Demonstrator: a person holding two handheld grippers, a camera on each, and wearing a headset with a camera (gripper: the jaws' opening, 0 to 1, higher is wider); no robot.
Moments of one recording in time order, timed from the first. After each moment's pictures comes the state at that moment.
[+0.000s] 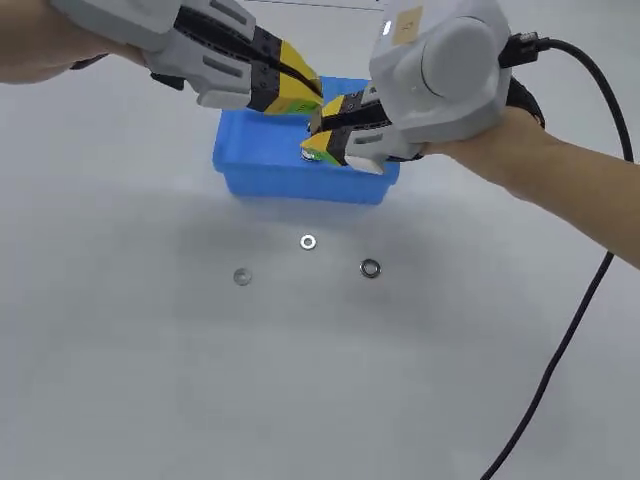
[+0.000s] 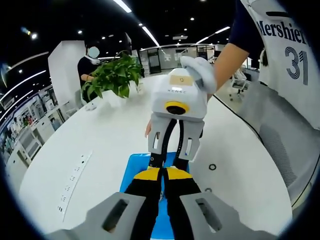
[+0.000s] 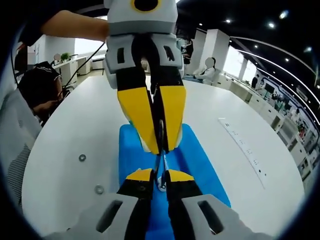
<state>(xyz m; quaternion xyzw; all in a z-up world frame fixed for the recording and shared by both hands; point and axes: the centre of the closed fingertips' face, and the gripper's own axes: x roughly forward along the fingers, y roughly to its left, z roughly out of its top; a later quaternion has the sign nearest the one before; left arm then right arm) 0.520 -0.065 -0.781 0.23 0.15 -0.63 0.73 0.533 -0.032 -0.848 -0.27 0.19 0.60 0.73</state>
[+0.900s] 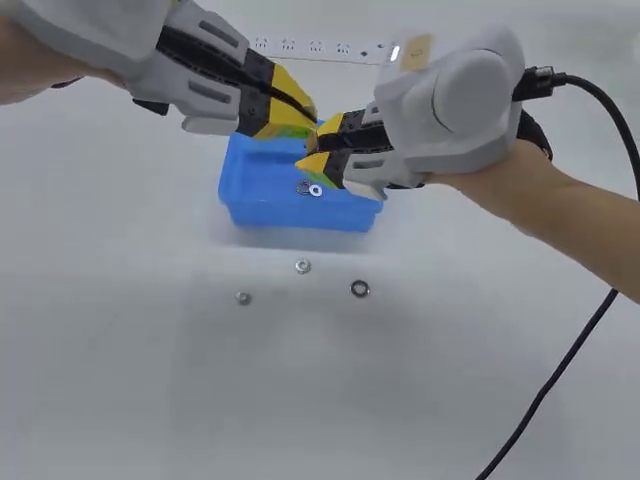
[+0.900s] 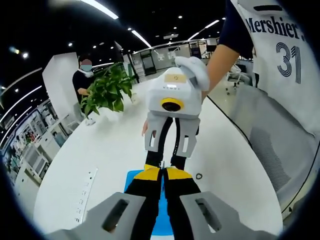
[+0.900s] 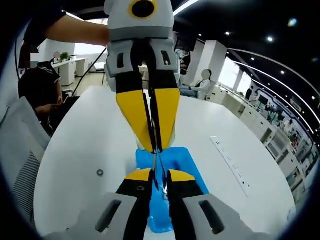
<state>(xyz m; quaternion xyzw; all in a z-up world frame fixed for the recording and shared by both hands) 0.472 -0.070 -0.717 0.28 0.11 -0.63 0.71 0.493 -0.038 -0.778 -0.28 0.13 0.59 0.75</state>
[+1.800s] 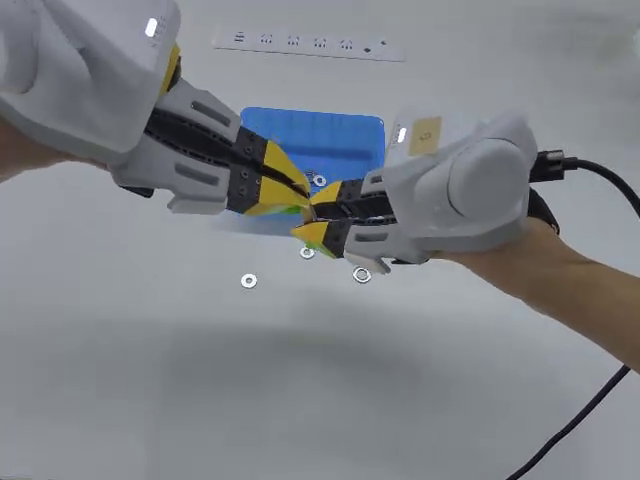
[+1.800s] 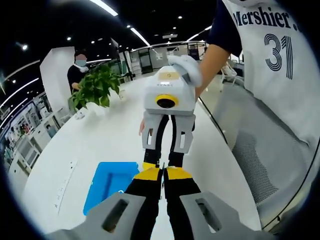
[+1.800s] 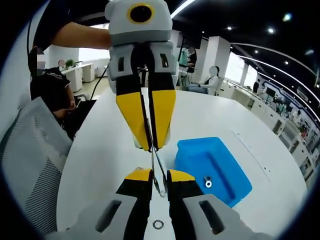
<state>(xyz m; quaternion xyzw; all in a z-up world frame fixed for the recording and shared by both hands) 0.409 -0.072 -0.753 0.25 0.14 -0.65 0.71 0.423 -0.041 -0.813 -0.24 0.17 0.62 0.73</state>
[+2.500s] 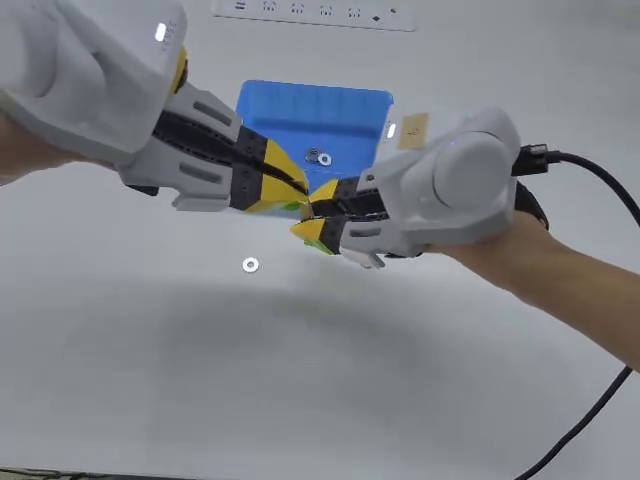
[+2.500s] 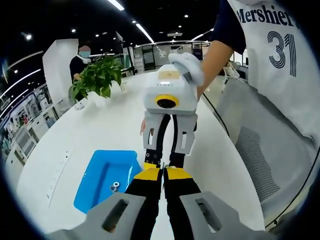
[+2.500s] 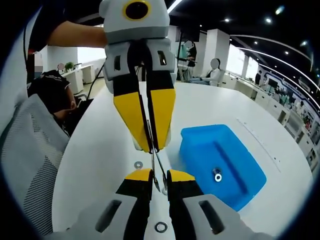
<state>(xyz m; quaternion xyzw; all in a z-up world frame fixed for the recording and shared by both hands) 0.418 -0.066 -0.780 0.24 0.17 -0.64 0.71 0.429 -0.037 -0.840 -0.23 0.20 0.62 0.72</state>
